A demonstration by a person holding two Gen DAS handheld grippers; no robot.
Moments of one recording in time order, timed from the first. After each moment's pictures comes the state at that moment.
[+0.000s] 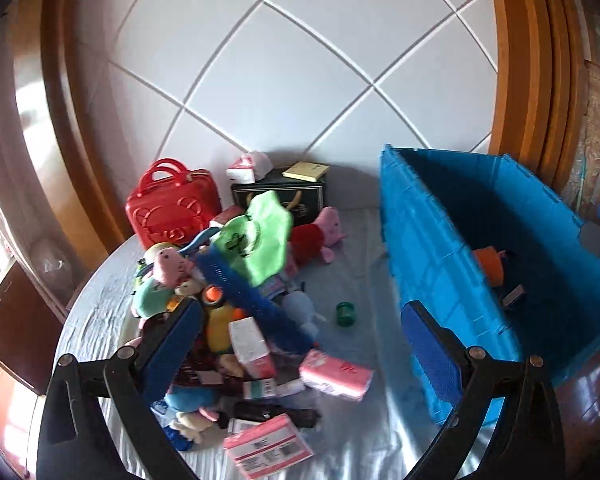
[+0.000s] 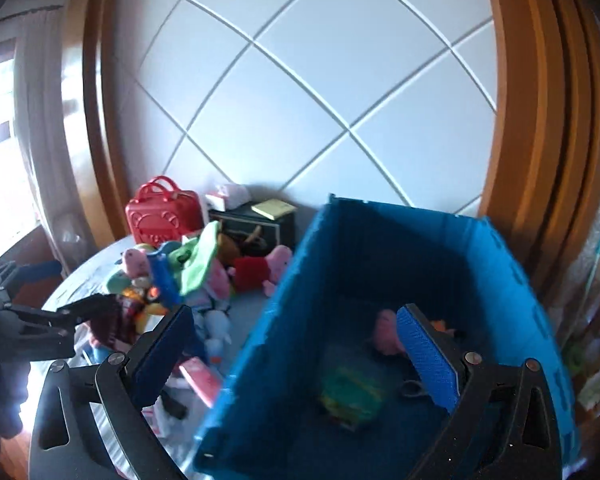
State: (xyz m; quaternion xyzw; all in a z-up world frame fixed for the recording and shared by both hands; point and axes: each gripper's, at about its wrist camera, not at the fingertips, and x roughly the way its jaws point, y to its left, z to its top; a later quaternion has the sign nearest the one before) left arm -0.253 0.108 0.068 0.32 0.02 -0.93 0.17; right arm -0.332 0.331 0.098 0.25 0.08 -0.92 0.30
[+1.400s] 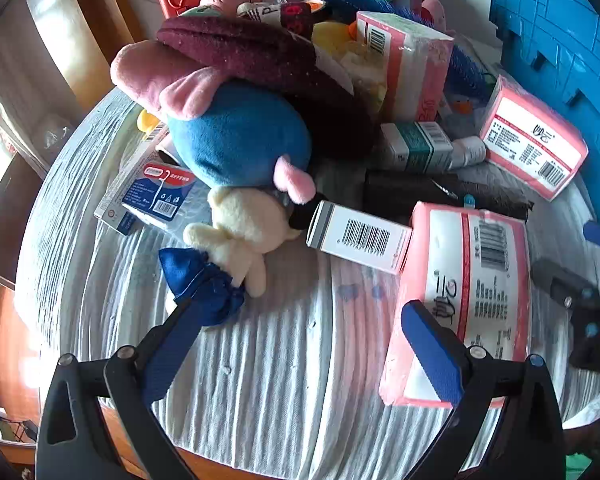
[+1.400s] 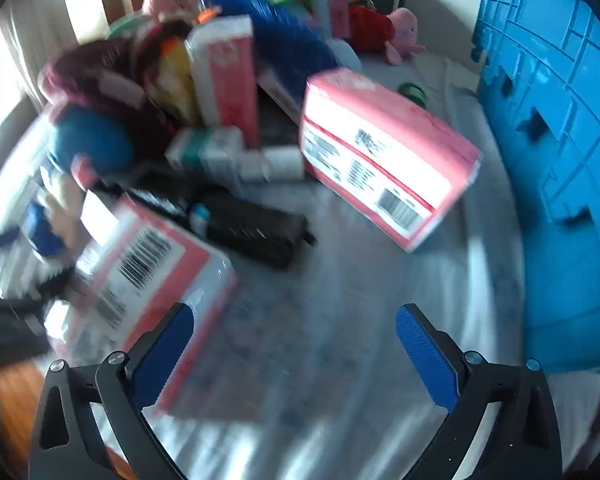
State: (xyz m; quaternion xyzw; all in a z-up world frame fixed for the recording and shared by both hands) left arm -0.166 -0.047 -0.258 0.52 0.06 -0.83 0.20; right arm -0.257 0.135 -0.254 0.48 0.16 -0.81 0.28
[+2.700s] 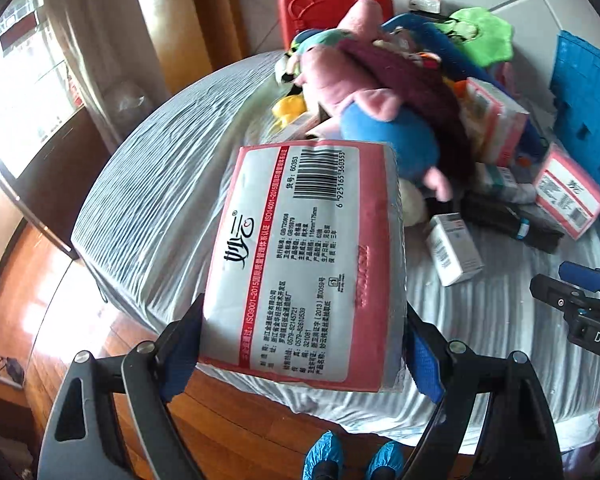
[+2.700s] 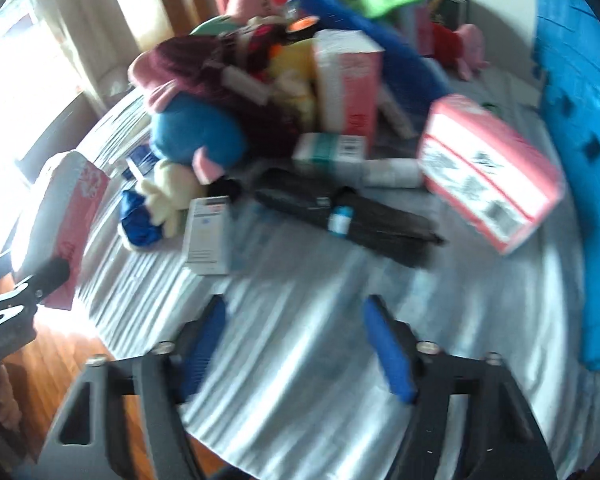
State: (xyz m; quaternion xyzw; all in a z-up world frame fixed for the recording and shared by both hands) left arm -0.063 -0.101 -0.222 0.45 0.12 -0.82 0.32; right arm -0.207 0.079 -0.261 0.49 0.15 -0.77 0.38
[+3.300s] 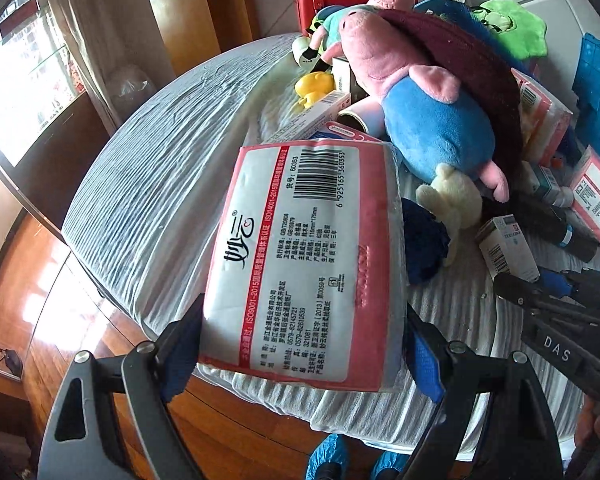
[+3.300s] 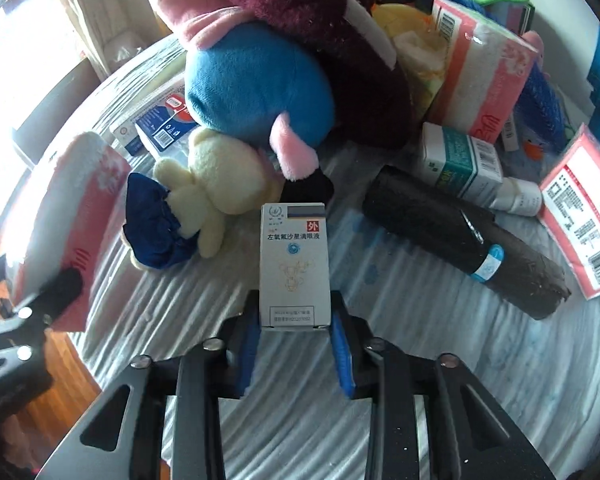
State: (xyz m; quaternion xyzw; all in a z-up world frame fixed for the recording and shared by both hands) left arm -0.072 -0.138 -0.245 0.46 0.12 -0.82 0.31; right arm -0.187 -0.008 -0.297 0.49 0.20 -0.76 0.37
